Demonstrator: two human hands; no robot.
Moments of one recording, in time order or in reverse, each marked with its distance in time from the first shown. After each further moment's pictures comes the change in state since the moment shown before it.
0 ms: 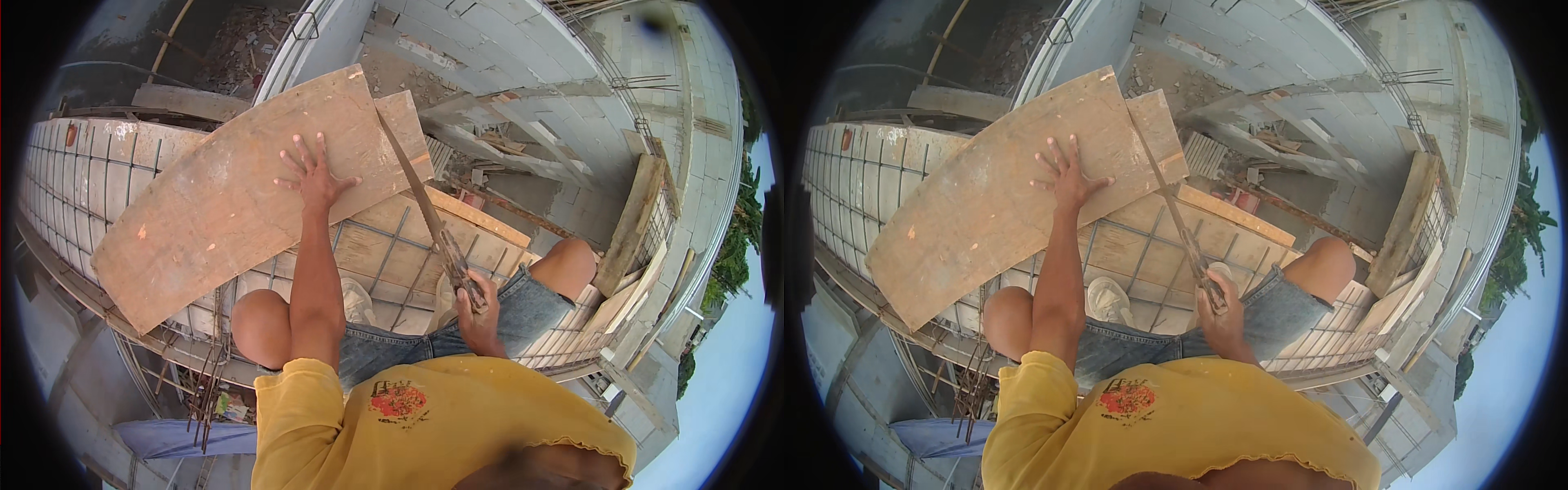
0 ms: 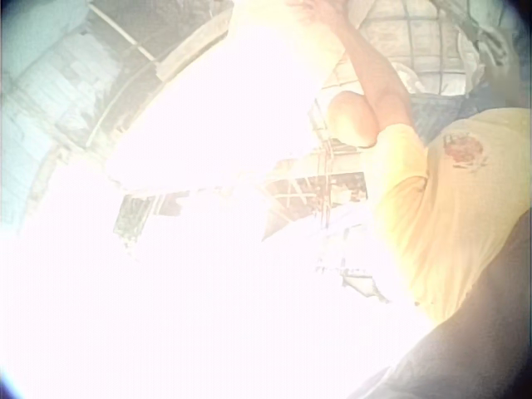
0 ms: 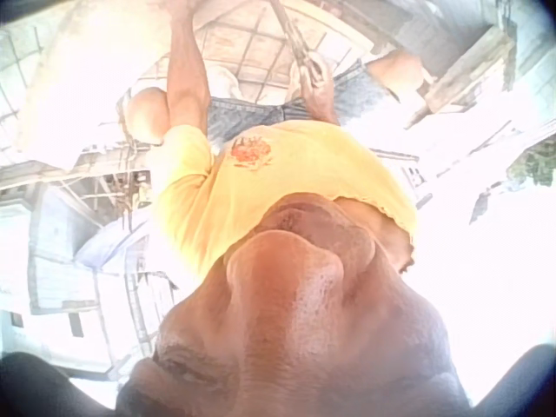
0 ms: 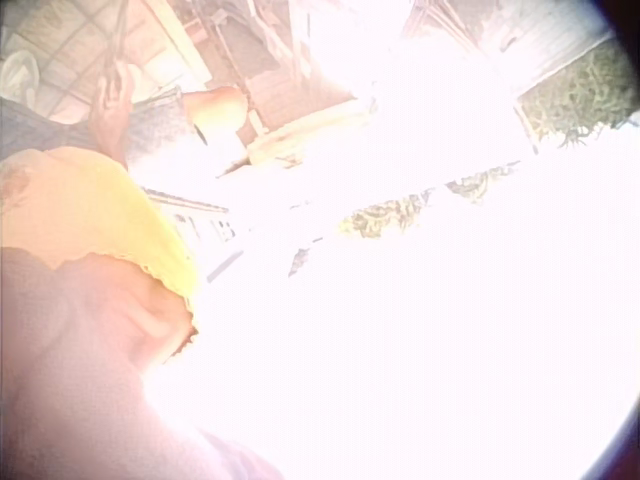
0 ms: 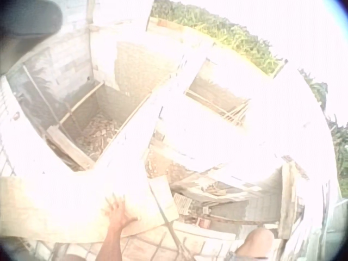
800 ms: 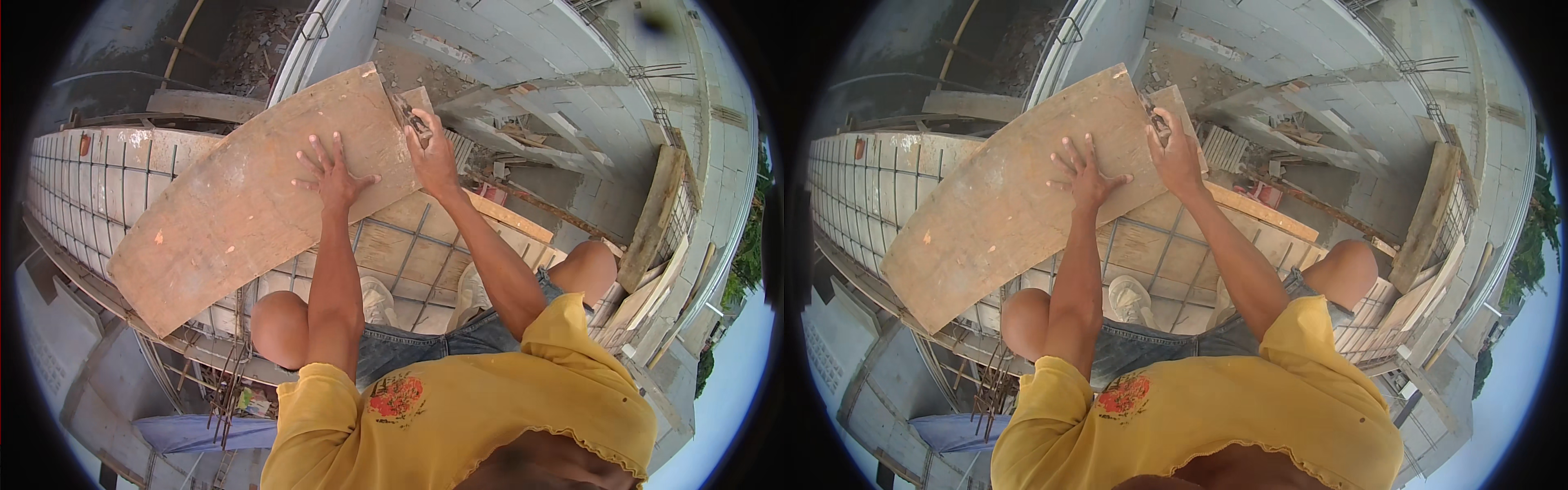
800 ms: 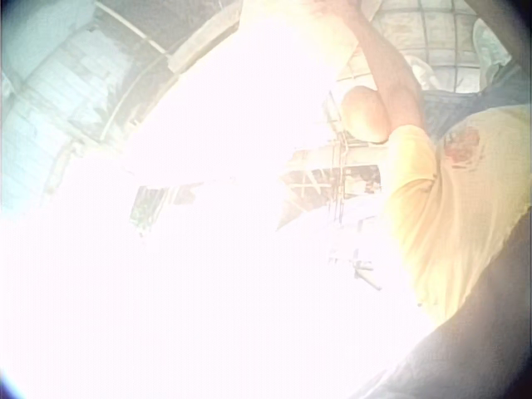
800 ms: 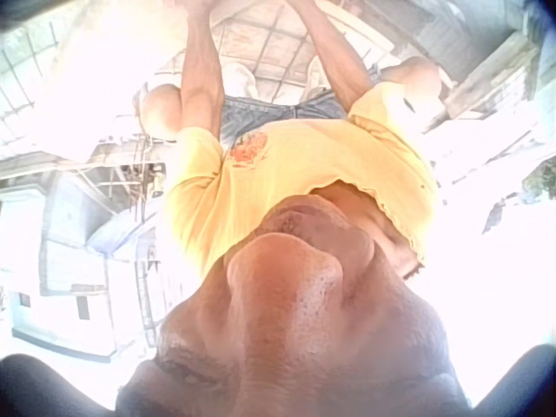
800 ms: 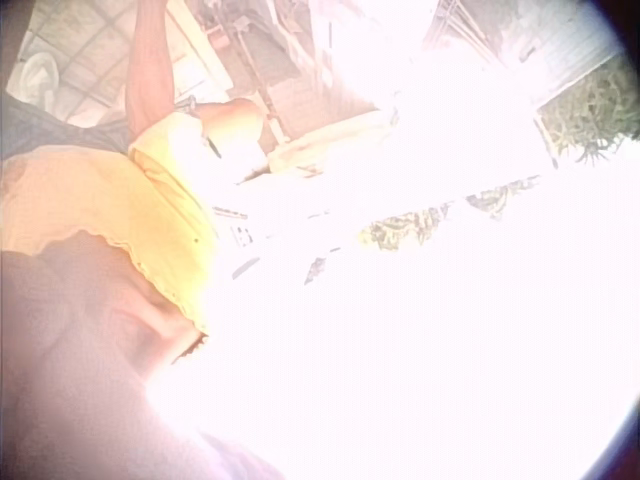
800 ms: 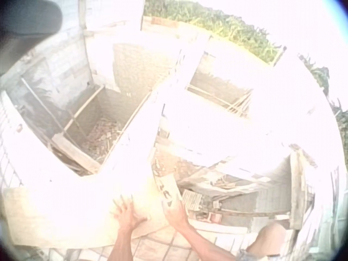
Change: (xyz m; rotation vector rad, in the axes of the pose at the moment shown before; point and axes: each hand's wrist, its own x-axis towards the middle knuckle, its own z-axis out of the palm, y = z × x) left_hand 0.001 0.021 0.015 -0.009 -0.067 0.017; right_hand 0.227 -0.026 0.074 -0.010 0.123 -0.243
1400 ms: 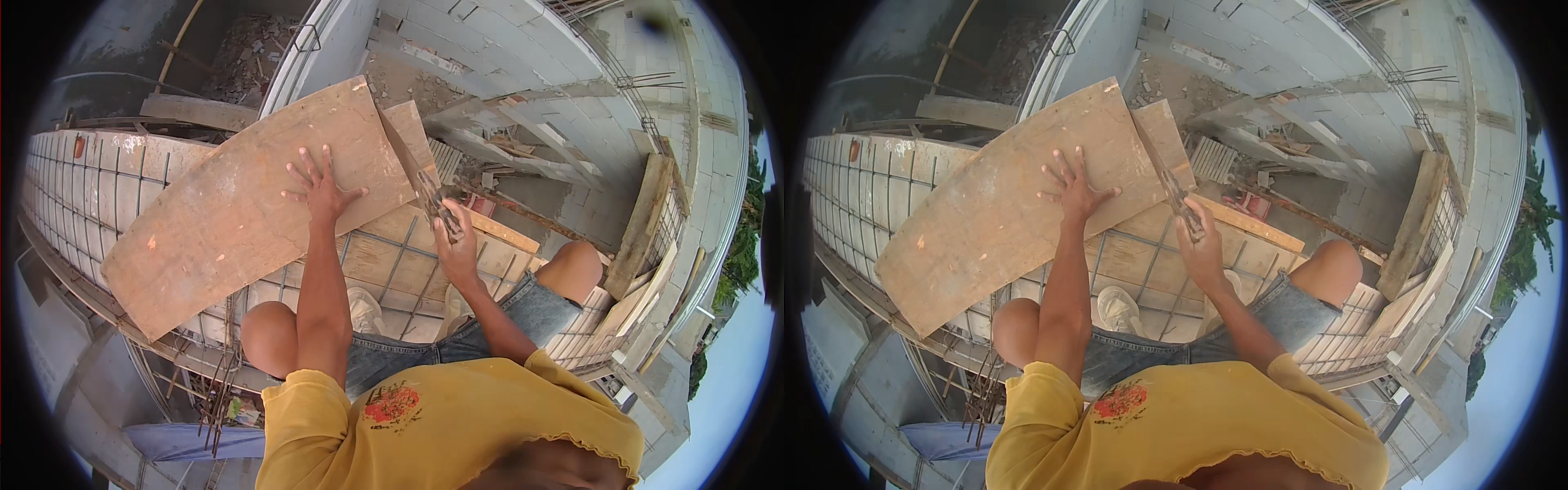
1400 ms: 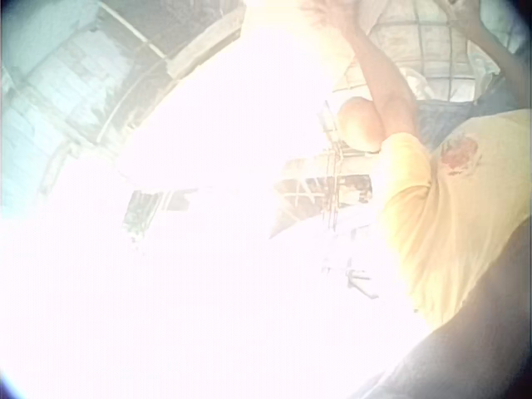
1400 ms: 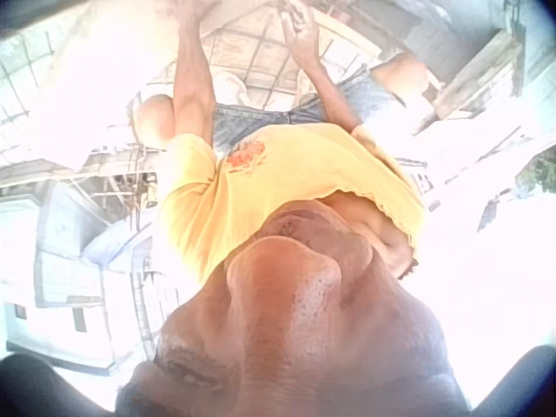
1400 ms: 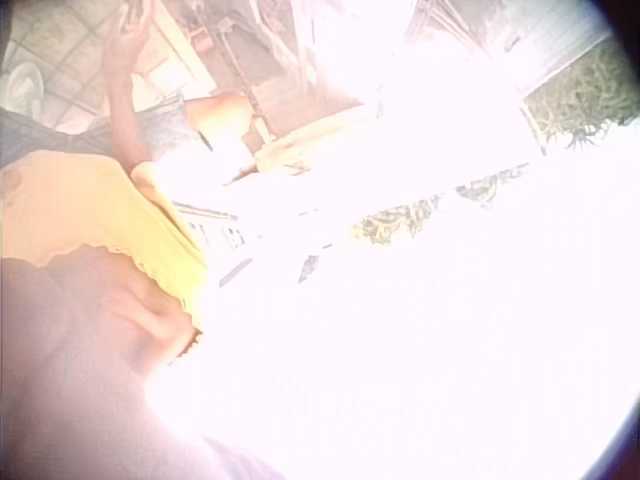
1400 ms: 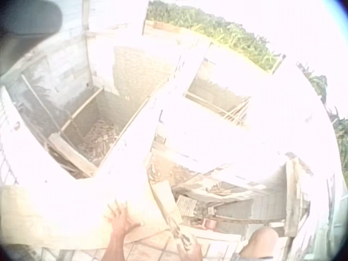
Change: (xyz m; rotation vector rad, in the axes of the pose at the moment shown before) left_hand 0.025 -0.012 -0.014 -0.030 0.031 -0.053; right_hand -0.110 0.006 -0.035 0.091 0.011 0.110
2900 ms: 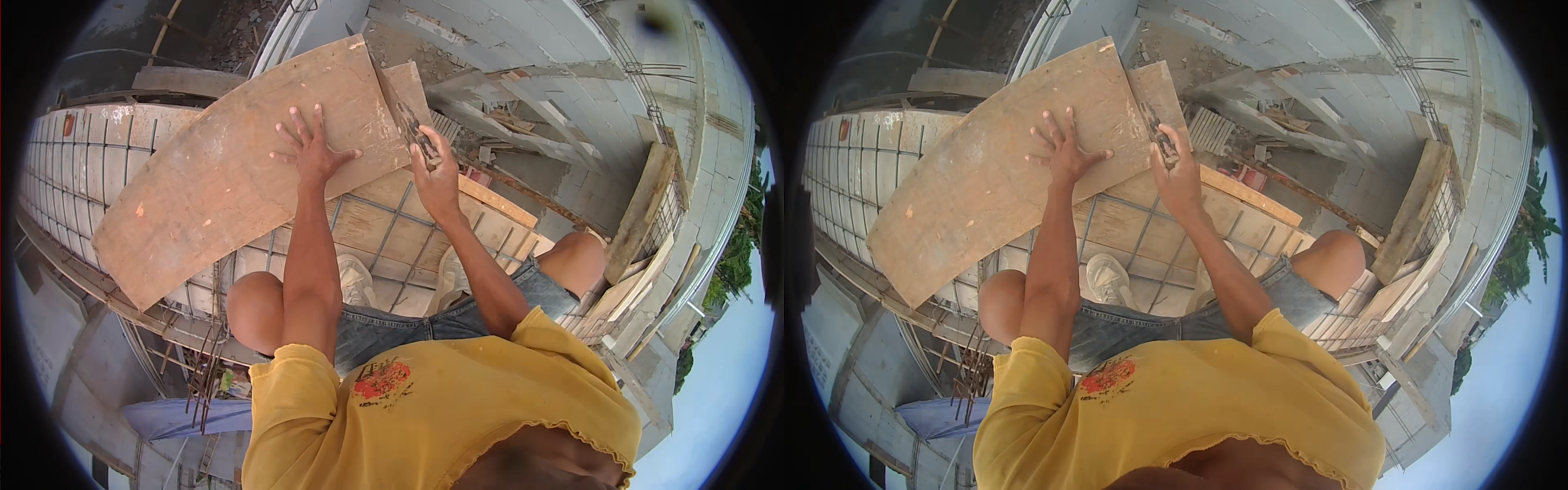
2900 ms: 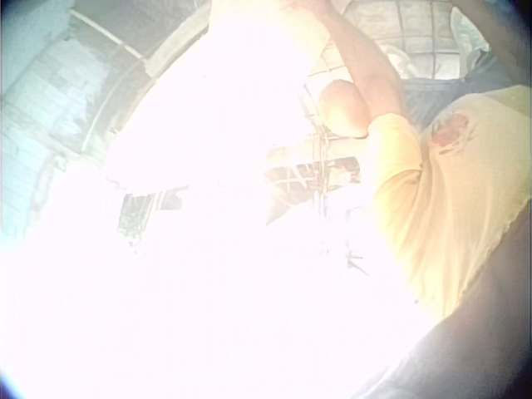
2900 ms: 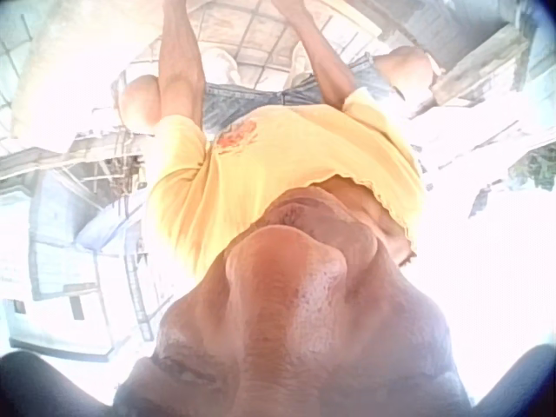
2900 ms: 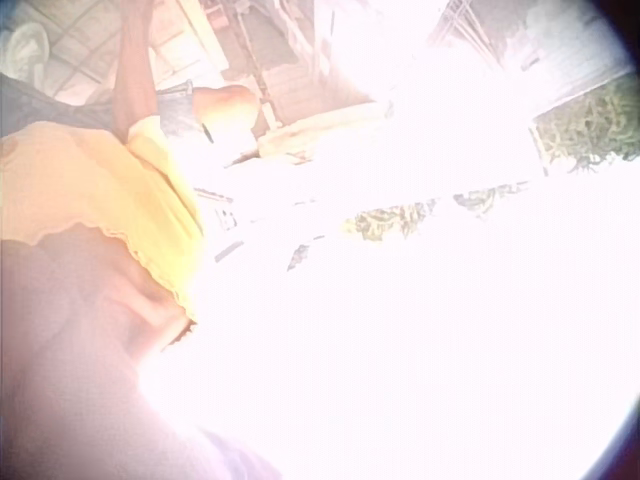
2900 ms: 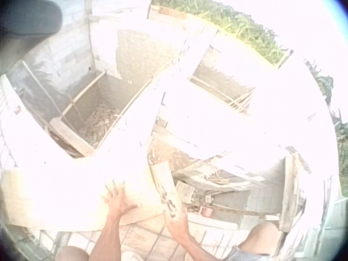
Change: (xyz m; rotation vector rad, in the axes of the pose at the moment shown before) left_hand -0.047 -0.007 0.011 0.016 0.050 0.076; right_hand 0.028 -0.017 0.011 -0.156 -0.006 -0.098
